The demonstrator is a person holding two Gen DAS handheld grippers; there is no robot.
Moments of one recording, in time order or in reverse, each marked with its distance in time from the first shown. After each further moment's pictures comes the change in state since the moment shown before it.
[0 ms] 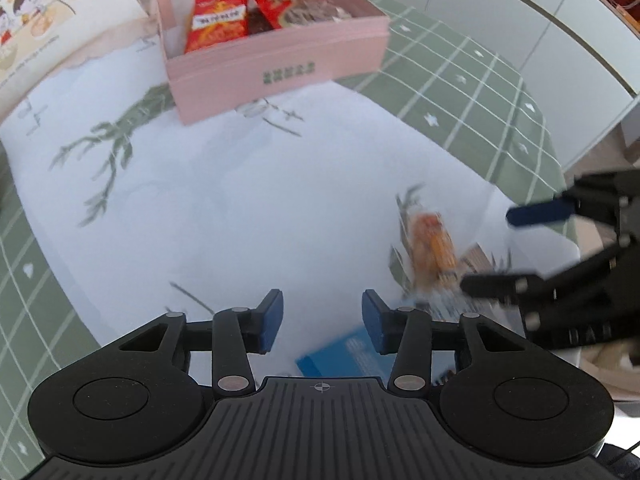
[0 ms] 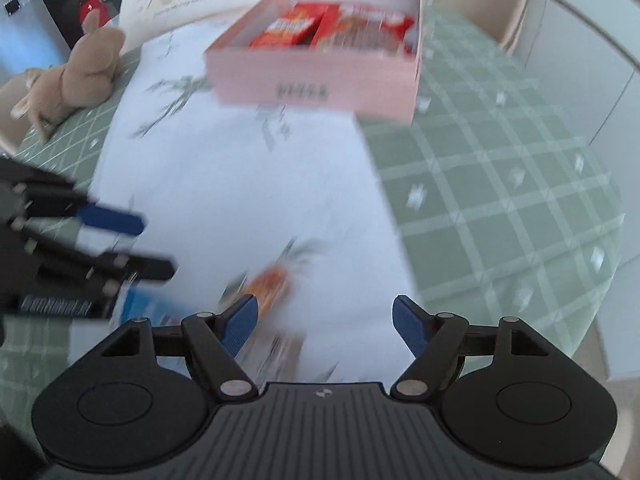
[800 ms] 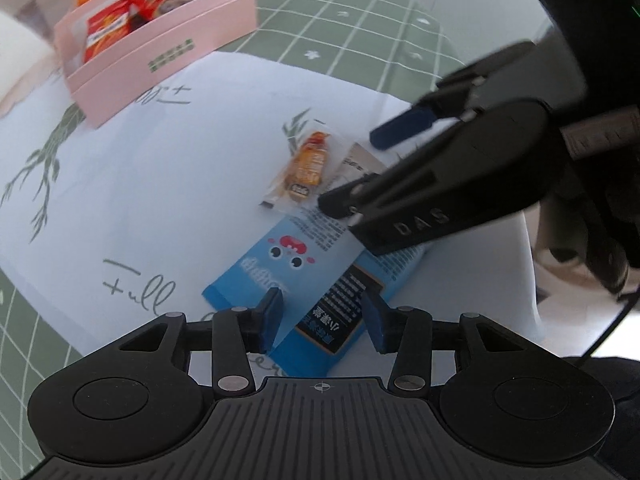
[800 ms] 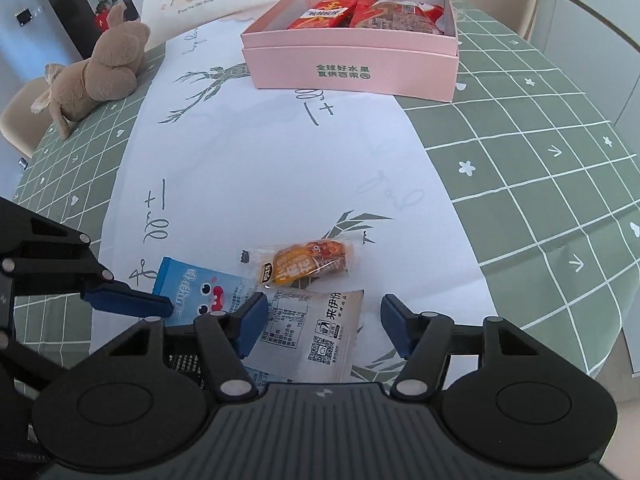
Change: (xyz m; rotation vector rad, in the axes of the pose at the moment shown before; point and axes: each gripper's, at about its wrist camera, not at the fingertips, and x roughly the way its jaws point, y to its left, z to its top) left arm -0.007 -0.051 -0.042 0.291 0.059 -0.070; right arm 0.014 0.024 -0.009 0.001 -0.054 0.012
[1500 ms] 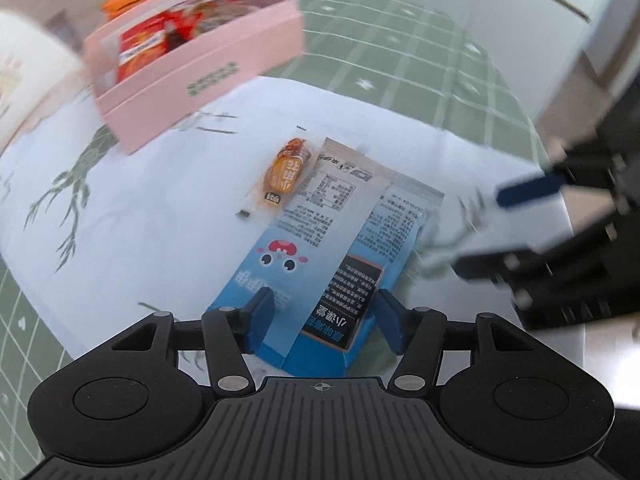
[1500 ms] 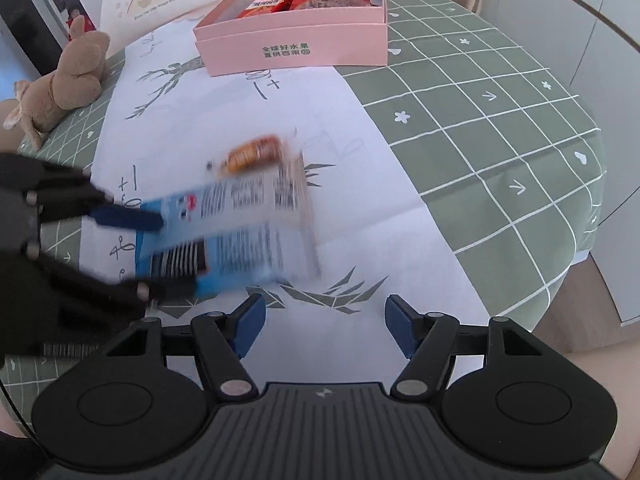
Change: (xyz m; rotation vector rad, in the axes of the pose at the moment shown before) left arm 0.016 0.032 0.023 -0.083 -0.075 0.093; right arm -0.024 -0.013 -0.033 0.110 0.018 -0.076
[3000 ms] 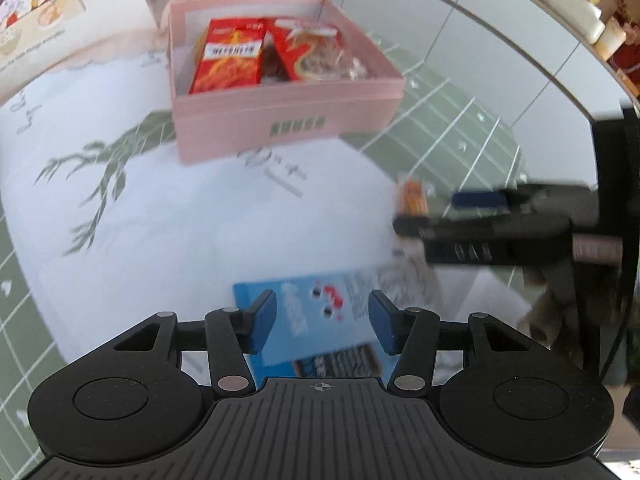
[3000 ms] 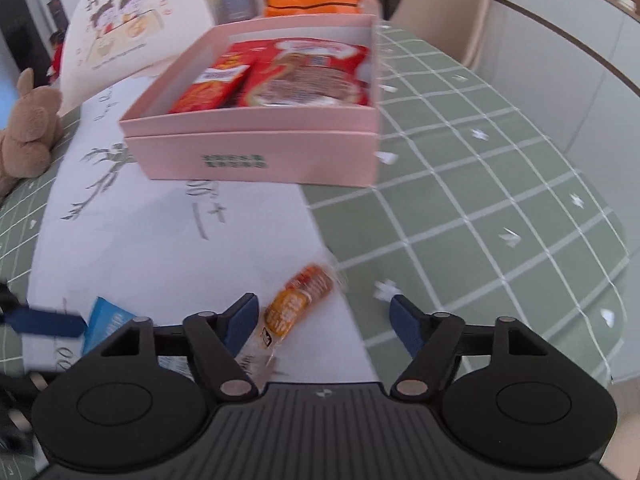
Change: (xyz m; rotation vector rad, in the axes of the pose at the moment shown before) left arm -0.011 0.057 0.035 -0.323 -0.076 -0.093; right arm 0.057 -0.032 0.102 -0.003 -0.119 -0.049
